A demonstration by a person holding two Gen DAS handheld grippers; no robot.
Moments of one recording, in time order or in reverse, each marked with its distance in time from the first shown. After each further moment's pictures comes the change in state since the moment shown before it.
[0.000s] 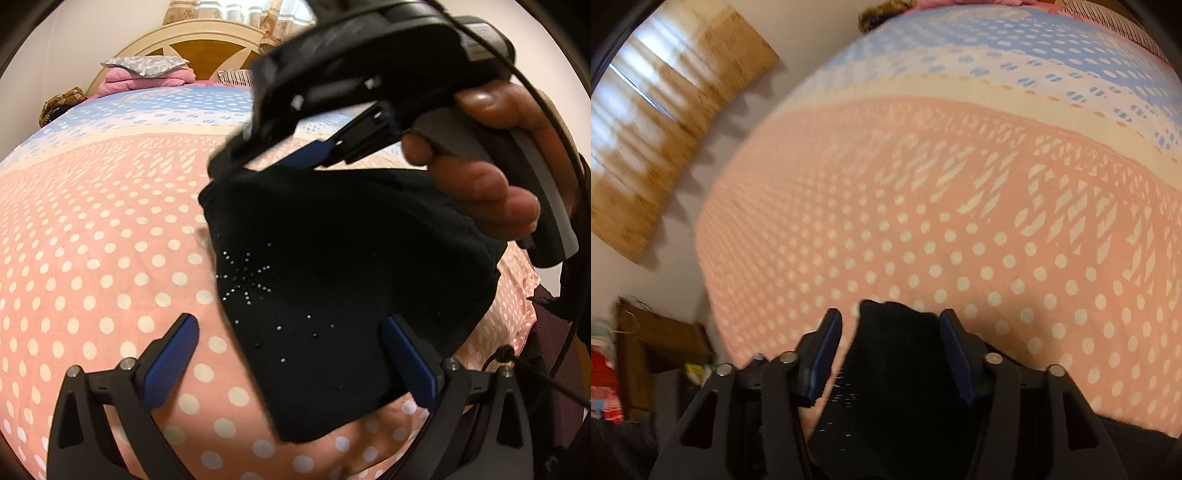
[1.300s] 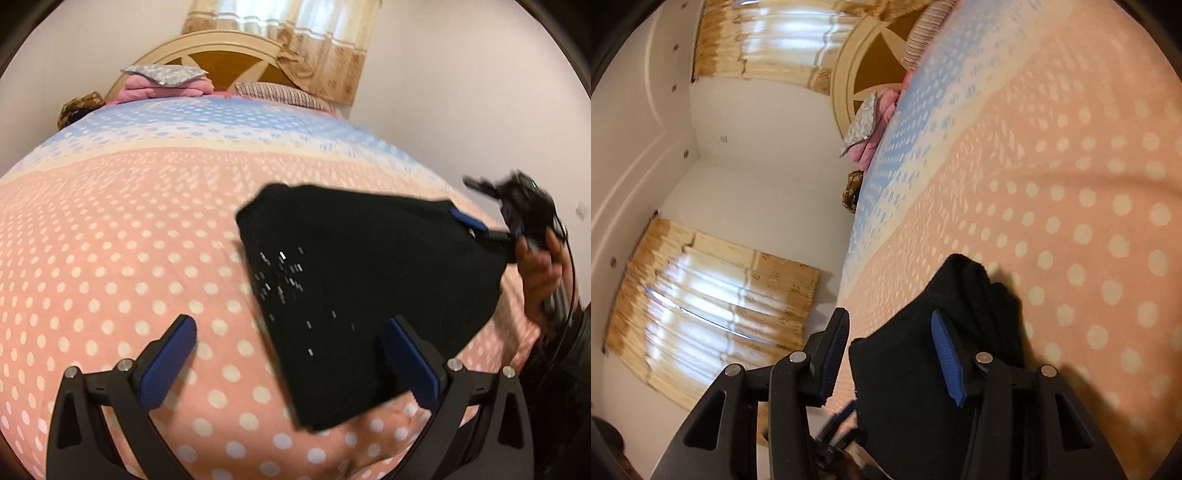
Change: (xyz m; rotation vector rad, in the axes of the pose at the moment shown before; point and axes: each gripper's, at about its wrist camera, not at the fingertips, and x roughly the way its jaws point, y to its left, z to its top) left arm -0.021 0.007 0.006 -0.053 -0.056 0.043; right arm -0.131 -0.218 -0.200 0.659 -0.681 0.477
